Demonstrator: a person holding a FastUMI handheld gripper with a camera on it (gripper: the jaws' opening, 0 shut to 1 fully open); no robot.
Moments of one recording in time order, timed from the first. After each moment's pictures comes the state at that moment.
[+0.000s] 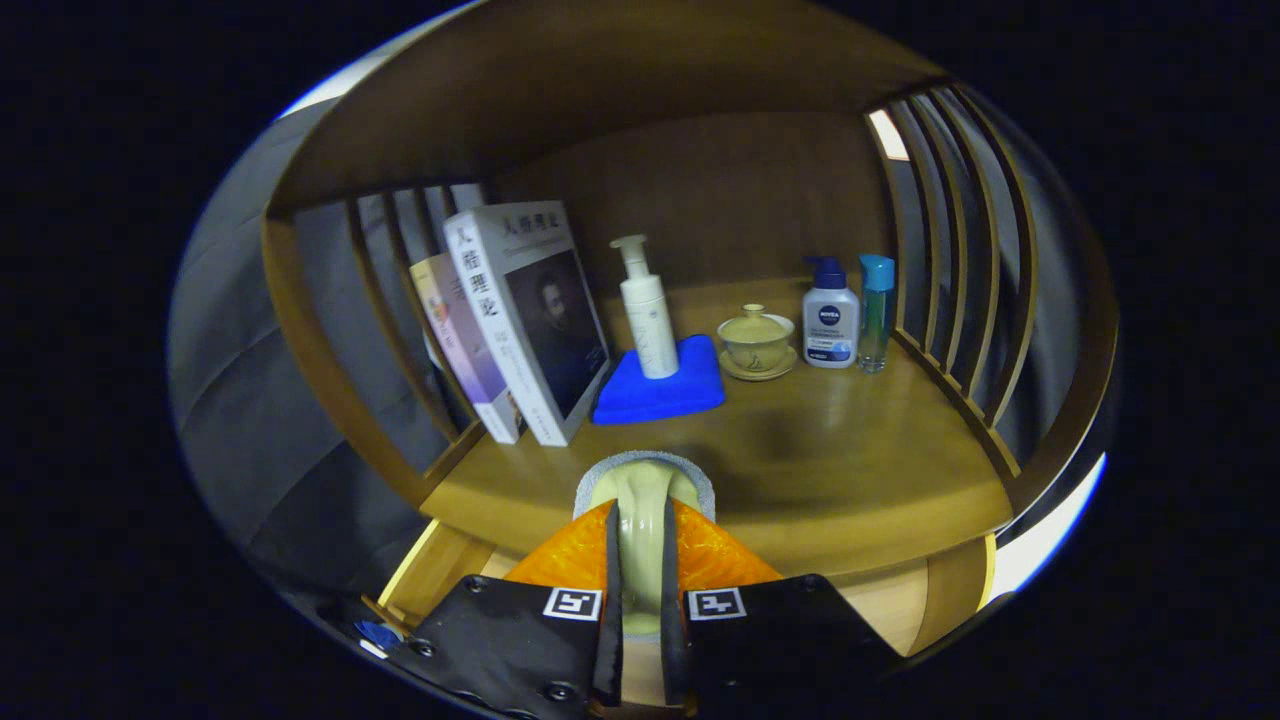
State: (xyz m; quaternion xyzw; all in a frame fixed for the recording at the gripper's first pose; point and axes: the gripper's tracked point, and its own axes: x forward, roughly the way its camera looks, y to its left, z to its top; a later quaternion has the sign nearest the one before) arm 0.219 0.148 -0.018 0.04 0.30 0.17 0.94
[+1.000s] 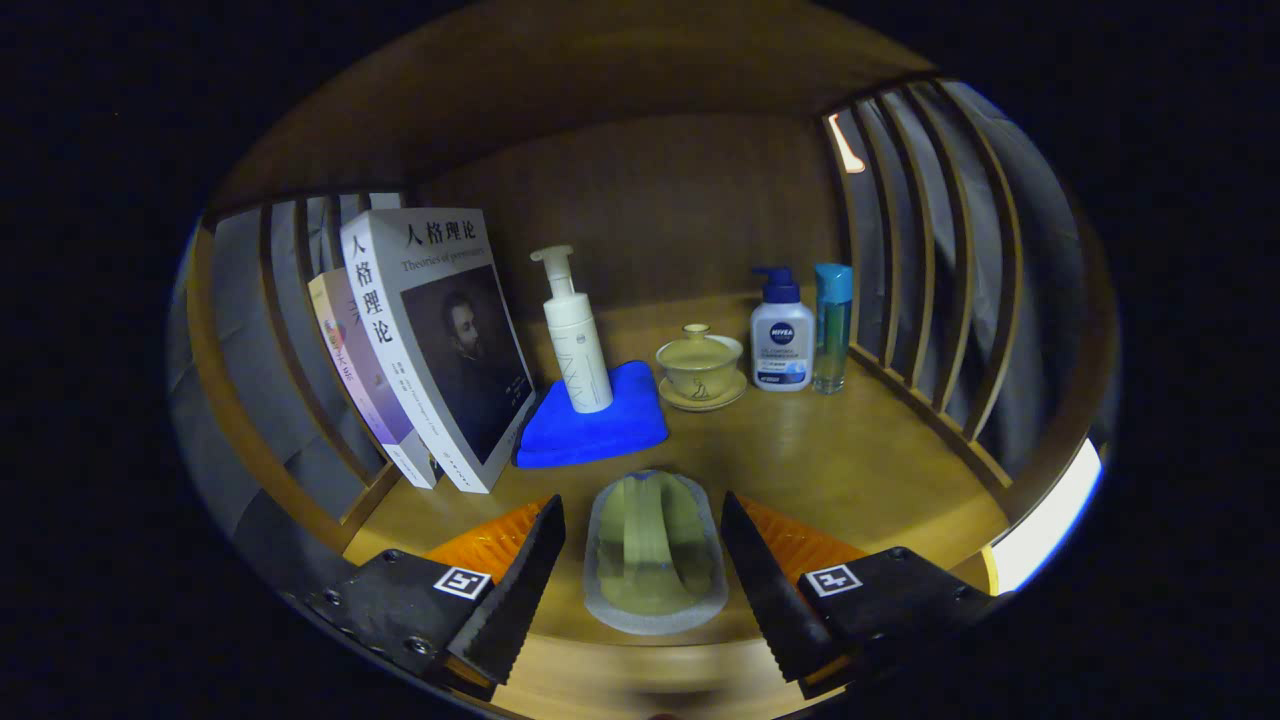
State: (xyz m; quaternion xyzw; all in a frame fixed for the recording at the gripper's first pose) arm 0.250 0.134 -0.024 0.02 0.25 0.08 0.97
